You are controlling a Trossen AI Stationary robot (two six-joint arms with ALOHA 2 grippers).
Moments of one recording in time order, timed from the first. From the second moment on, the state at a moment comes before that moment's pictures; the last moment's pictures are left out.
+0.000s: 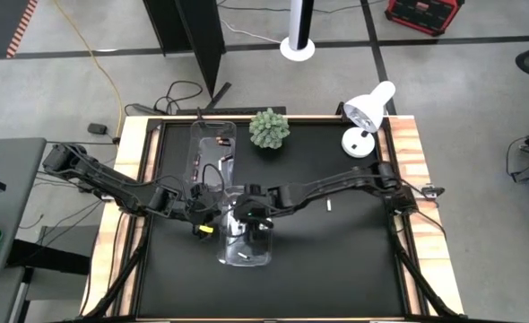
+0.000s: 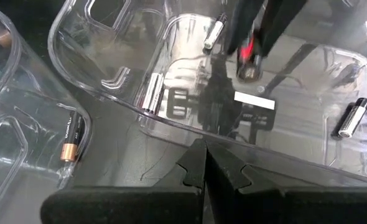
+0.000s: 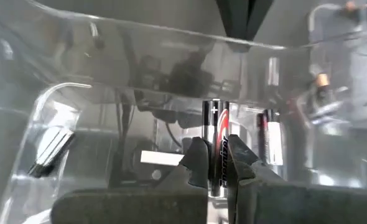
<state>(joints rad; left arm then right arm) -0.31 1.17 0.59 -0.27 -0.38 -0.44 0.13 2.13 1.70 -0.47 0.11 -0.02</state>
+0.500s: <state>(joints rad) -0.31 1.17 0.59 -0.27 -0.38 -0.44 0.10 2.25 1.80 -0.49 0.08 -0.03</state>
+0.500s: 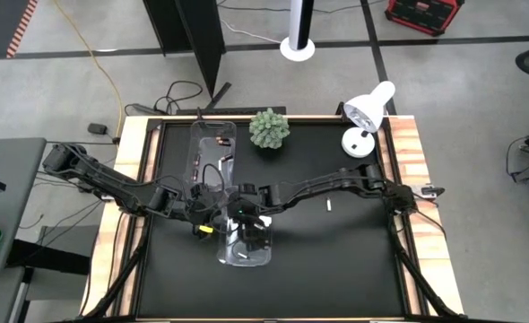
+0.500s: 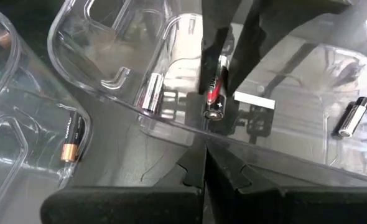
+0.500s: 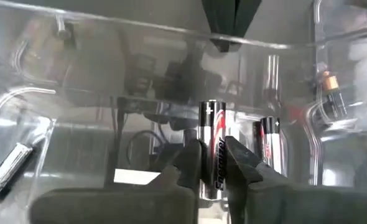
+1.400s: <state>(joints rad) -0.31 1.17 0.59 -0.27 -0.38 -0.44 0.17 2.09 1.79 -0.51 0.21 -0.13</state>
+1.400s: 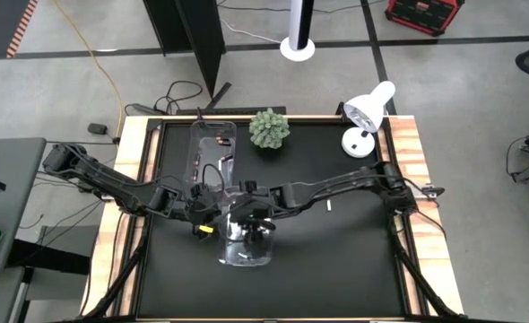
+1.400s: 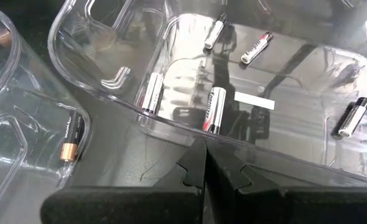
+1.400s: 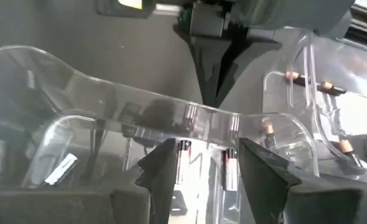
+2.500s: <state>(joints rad) -0.31 1.17 0.59 -0.27 -0.38 -0.43 0.24 1.46 0.82 -0.78 0.51 1.08</state>
